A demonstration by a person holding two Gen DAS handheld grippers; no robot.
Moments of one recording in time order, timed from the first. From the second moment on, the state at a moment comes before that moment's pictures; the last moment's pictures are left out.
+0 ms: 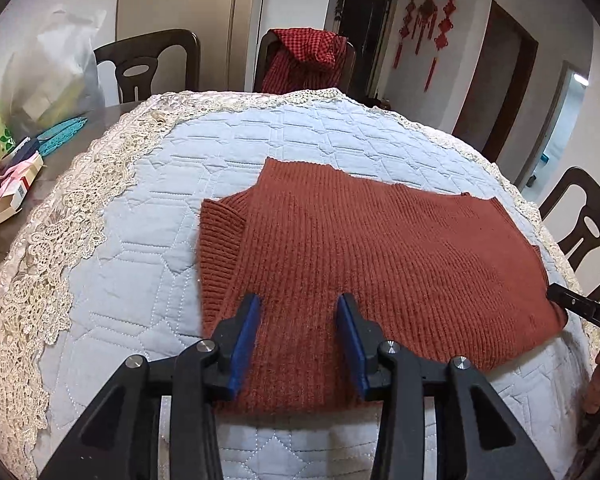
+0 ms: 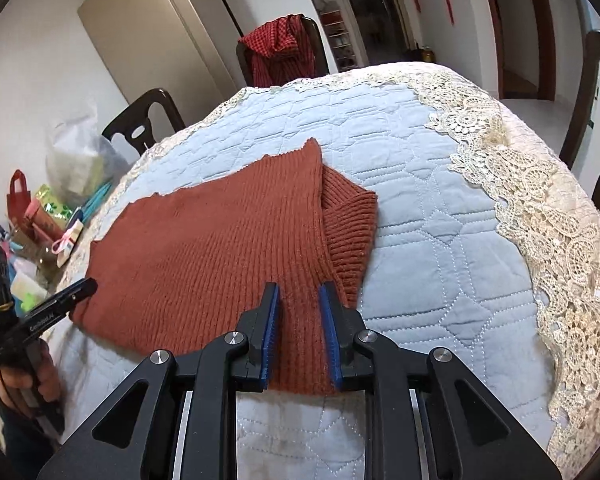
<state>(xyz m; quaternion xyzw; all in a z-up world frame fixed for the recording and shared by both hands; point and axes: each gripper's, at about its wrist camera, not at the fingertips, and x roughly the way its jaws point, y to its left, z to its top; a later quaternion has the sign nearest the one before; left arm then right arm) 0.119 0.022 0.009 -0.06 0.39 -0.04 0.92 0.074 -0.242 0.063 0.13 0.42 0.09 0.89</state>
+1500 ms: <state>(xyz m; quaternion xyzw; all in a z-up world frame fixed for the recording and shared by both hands) 0.098 0.071 -0.013 -0.29 0.38 -0.04 0.88 0.062 -0.269 0.035 0.35 0.43 0.11 0.83</state>
